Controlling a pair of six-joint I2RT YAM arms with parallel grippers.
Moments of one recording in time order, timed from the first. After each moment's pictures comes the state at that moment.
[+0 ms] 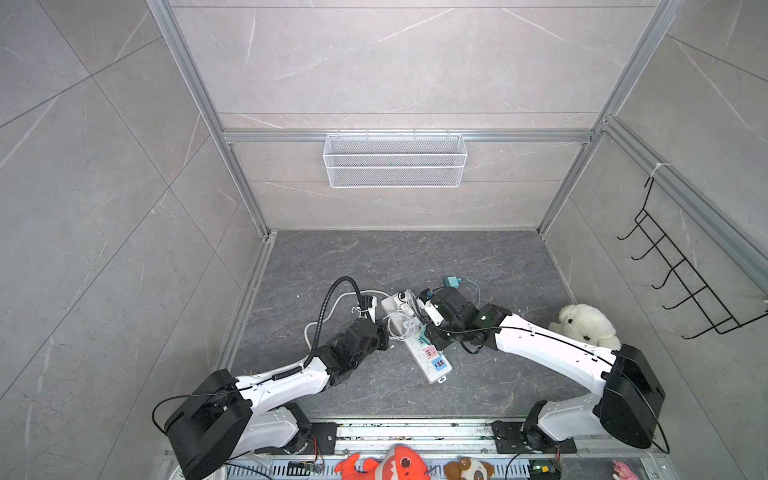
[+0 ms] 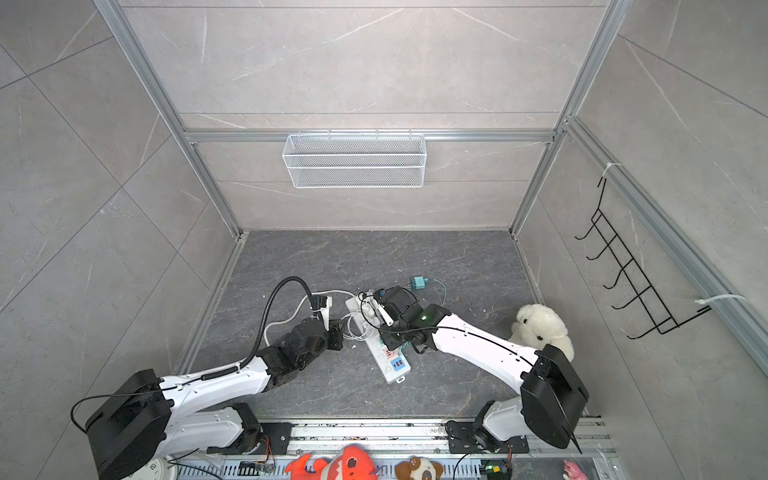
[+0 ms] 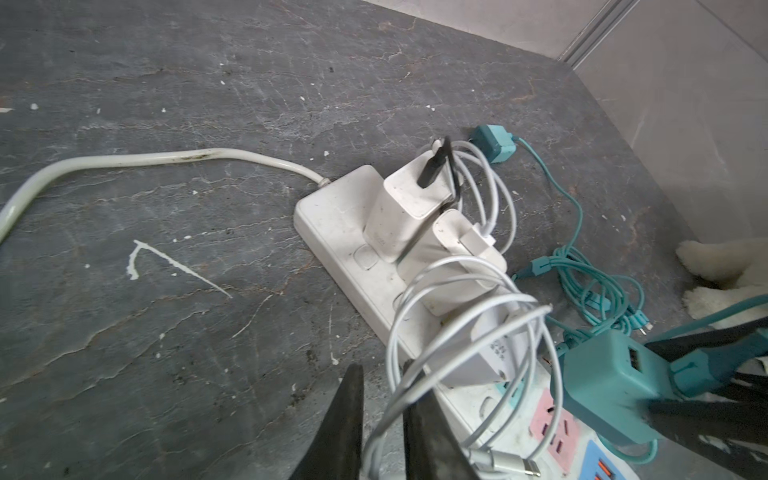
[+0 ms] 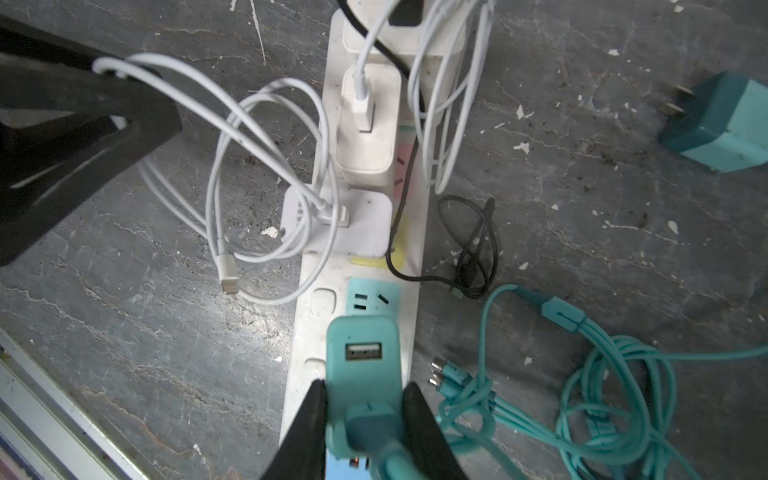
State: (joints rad) left arm -0.84 1.20 0.46 0.19 -0.27 -0.55; right arm 0.81 1.43 1.01 -0.60 0.01 0.18
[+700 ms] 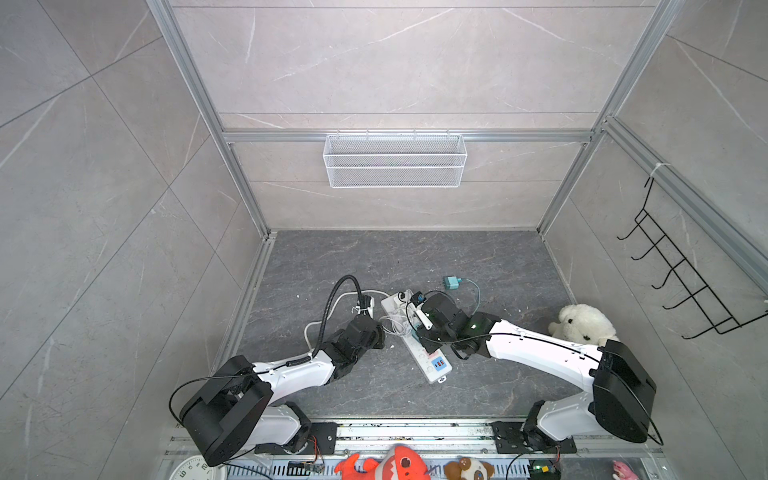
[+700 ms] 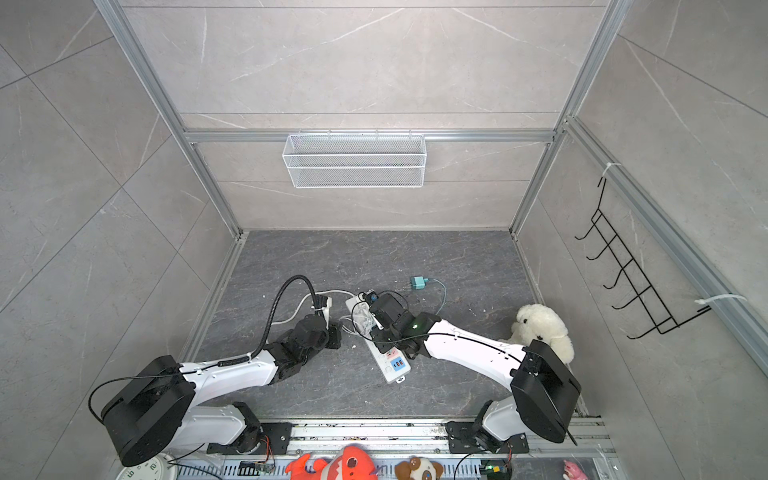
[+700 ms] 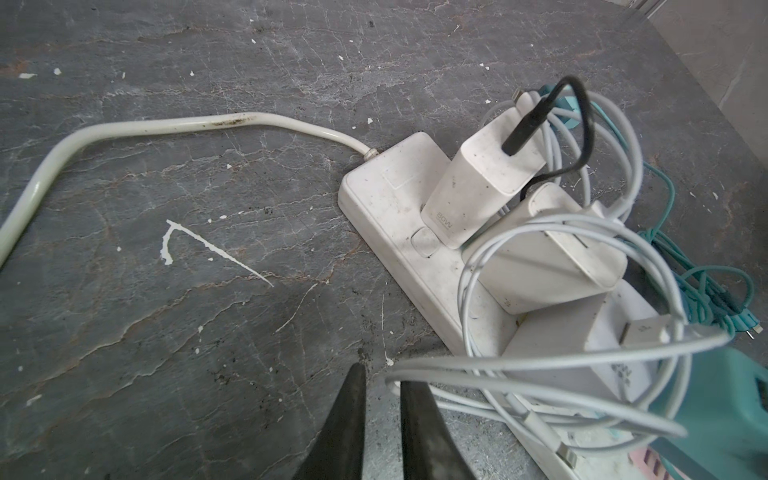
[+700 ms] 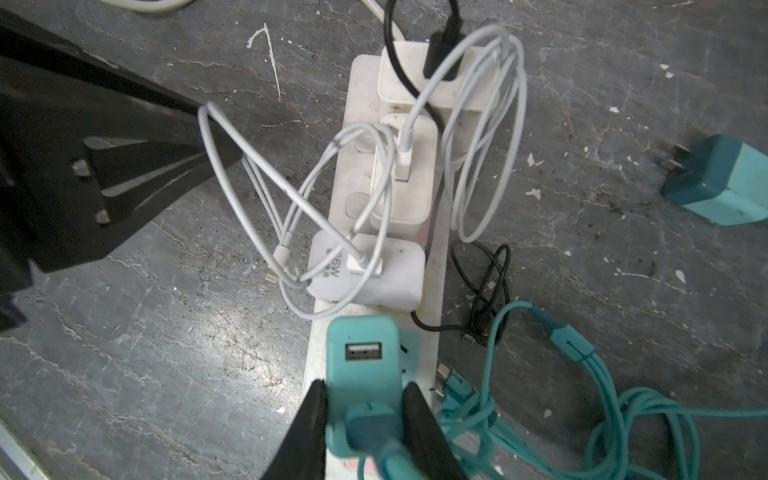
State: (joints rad) left arm -0.77 1.31 0.46 0.22 -0.24 -0.51; right arm 0.88 1.46 0.96 -0.46 0.11 0.19
